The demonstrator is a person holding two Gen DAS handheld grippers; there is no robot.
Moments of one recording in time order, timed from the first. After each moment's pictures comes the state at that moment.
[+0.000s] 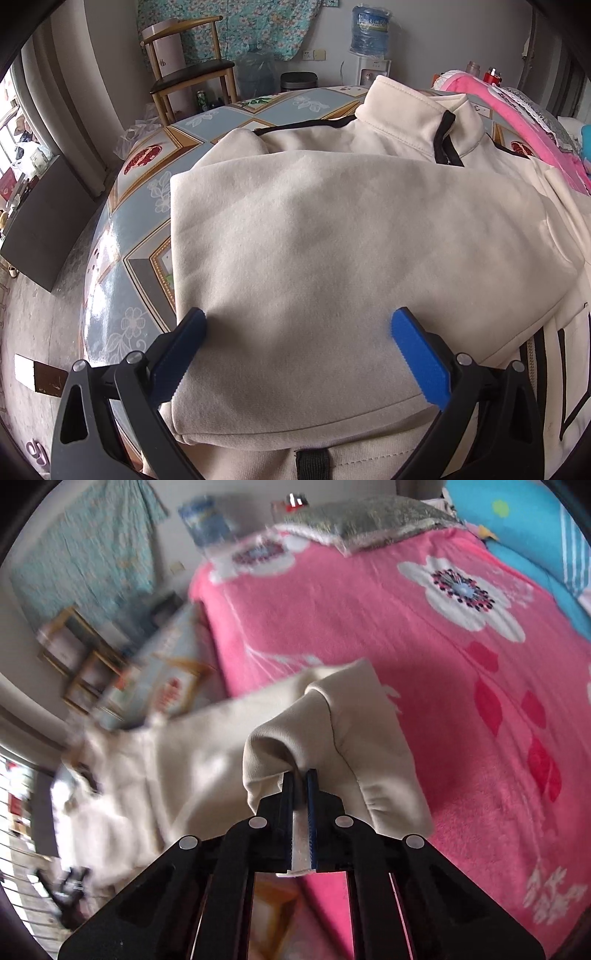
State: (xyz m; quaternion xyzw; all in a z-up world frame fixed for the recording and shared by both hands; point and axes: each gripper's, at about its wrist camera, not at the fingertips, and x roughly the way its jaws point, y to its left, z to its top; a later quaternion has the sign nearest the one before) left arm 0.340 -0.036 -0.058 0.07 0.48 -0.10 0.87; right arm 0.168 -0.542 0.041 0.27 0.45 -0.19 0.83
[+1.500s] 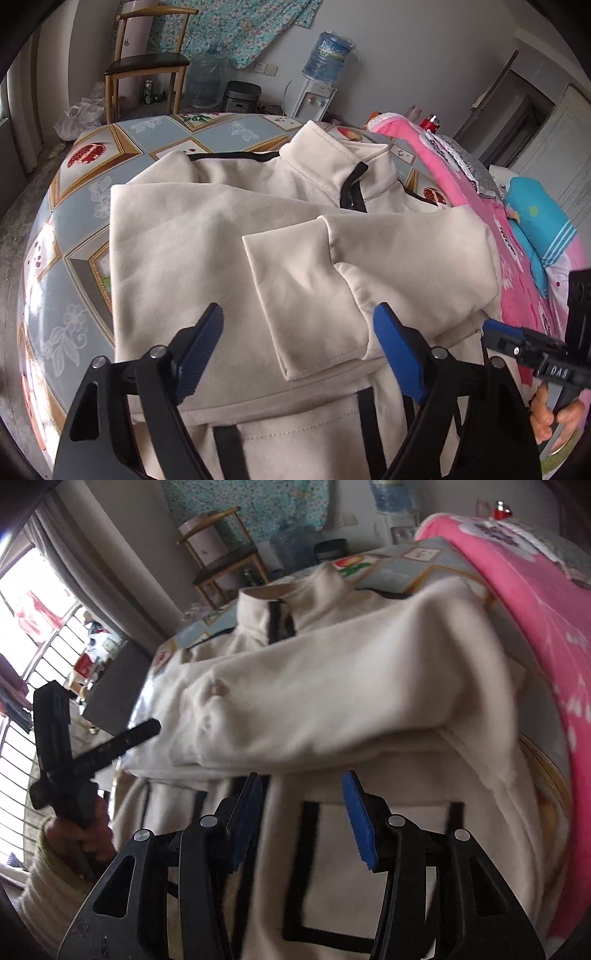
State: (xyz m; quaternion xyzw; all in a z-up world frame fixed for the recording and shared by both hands) left arm 0.335 -0.040 -0.023 -0.07 0.47 -0.24 0.84; right arm 0.191 -0.296 -0.027 0.15 0.49 0.05 0.86
